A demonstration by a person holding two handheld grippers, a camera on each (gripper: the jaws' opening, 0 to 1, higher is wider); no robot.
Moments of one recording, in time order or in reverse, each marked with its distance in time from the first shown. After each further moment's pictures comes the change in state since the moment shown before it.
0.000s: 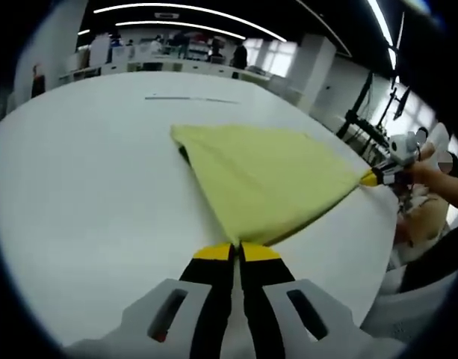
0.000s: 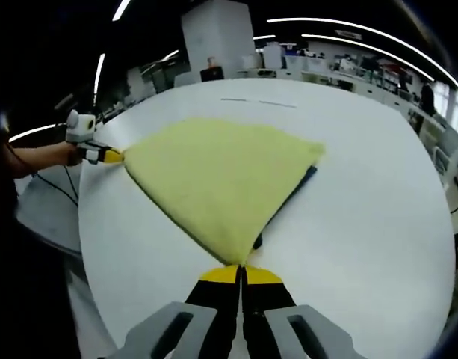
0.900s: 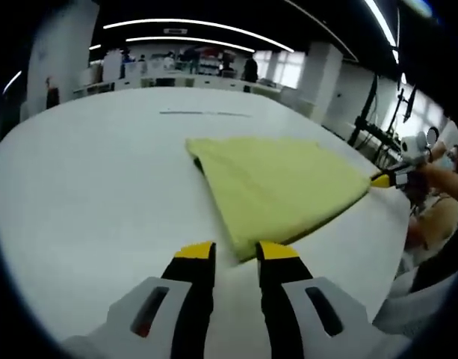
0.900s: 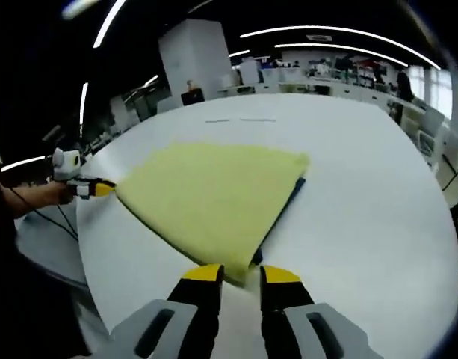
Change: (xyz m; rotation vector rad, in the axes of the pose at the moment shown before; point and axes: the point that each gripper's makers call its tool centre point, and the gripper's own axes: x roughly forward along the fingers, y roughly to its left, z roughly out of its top) left arm -0.015 0.007 0.007 0.035 -0.099 0.105; right arm -0.007 0.007 0.024 0.114 -0.148 -0.049
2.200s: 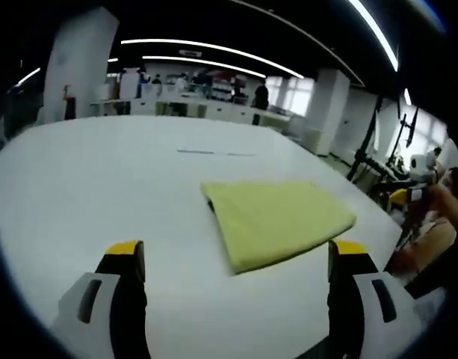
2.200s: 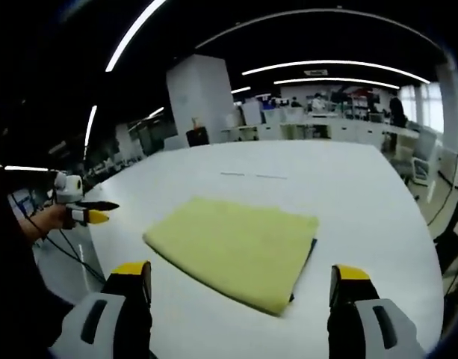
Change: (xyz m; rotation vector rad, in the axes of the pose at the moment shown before) left arm -0.076 -0.010 0.051 -0.061 -0.137 0.050; right arm -0.056 0.053 0.064 -0.006 -0.190 -0.012
